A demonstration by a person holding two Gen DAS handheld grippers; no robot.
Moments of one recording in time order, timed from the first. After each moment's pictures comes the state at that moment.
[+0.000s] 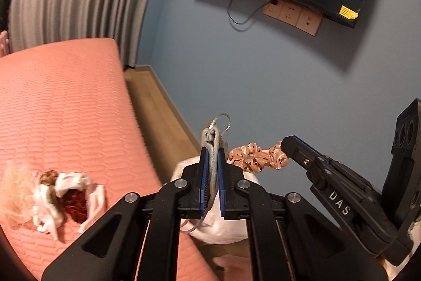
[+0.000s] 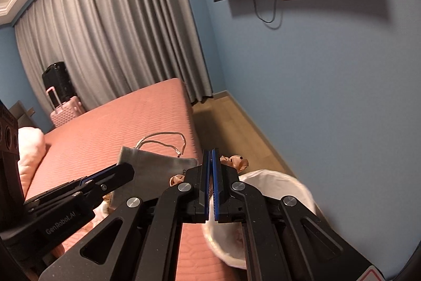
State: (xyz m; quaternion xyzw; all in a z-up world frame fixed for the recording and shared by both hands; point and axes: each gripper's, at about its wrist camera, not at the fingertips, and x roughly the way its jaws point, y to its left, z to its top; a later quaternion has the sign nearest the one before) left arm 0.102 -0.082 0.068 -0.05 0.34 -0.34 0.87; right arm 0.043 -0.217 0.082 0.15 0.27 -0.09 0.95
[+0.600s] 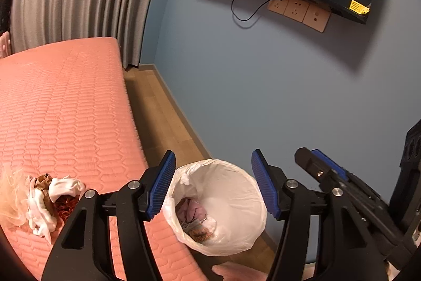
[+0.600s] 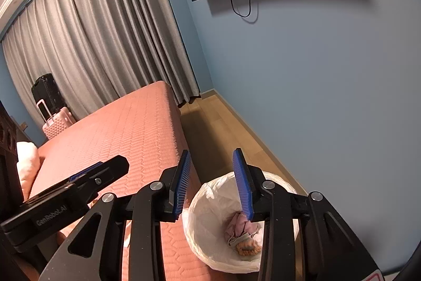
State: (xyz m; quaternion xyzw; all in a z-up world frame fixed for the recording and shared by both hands) left arm 0.110 -0.105 0.062 -0.05 0.35 -0.31 0.88; right arm 0.044 -0.254 0.068 0.18 0.27 -0.12 0.94
